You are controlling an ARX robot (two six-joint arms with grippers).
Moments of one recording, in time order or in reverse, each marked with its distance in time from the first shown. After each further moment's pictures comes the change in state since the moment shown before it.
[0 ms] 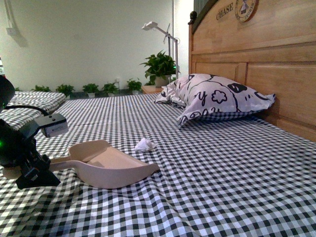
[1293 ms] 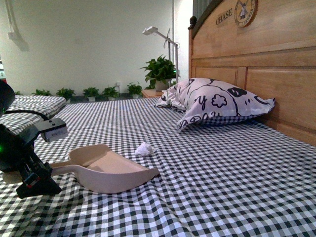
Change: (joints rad) left arm 0.000 0.000 0.000 0.000 0.000 0.000; right arm 0.000 0.000 0.000 0.000 0.000 0.000
